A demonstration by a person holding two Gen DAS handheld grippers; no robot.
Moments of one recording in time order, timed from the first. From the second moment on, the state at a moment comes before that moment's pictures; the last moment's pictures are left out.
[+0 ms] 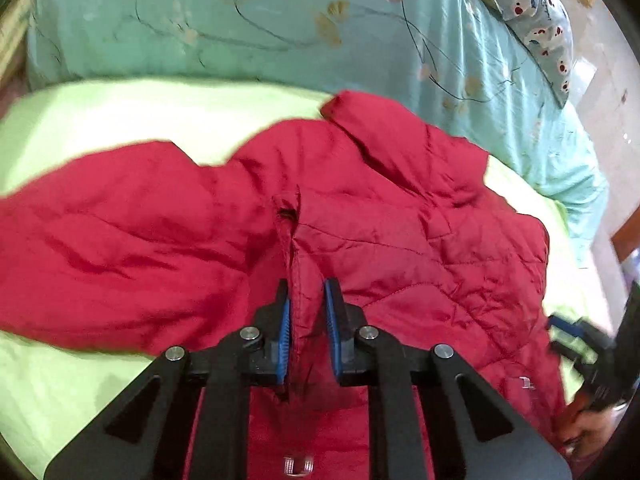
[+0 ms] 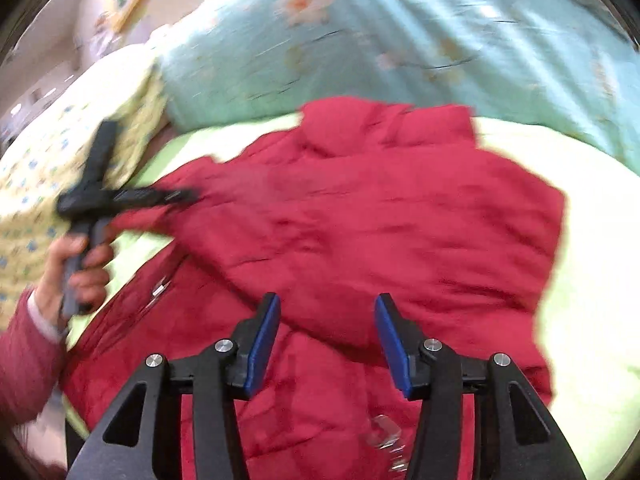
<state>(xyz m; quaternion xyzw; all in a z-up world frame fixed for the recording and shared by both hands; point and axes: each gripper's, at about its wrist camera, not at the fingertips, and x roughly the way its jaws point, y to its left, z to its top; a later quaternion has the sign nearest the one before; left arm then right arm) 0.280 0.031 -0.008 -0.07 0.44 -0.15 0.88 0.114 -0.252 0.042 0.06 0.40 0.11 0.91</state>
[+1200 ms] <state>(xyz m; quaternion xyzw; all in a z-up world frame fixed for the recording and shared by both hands) 0.283 -0.005 -0.067 -0.05 0.47 -0.16 0.86 0.171 -0.262 -0.030 0.05 0.47 -0.02 0.88</state>
